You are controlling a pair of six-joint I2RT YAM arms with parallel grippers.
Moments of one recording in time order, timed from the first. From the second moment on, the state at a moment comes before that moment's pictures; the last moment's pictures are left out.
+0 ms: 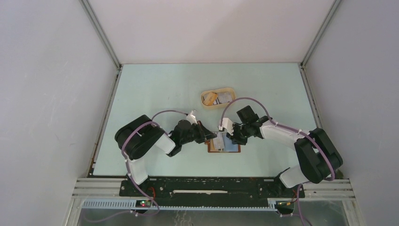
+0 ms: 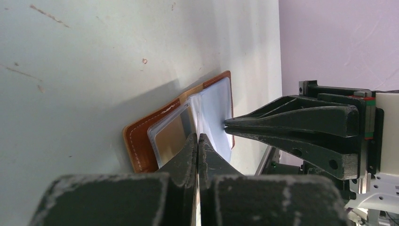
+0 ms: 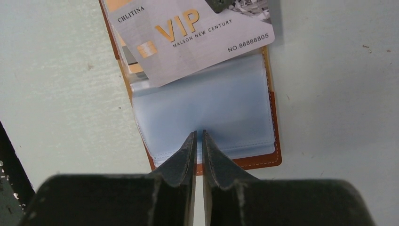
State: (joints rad) left arm -0.73 1.83 0.47 1.00 0.28 -1.06; right arm 0.55 1.47 0.74 -0.40 -0.44 -0.73
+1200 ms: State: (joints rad) left arm -0.71 1.99 0.47 1.21 0.38 -1.26; right arm 0.56 1.49 0.76 -0.40 -0.43 -0.72
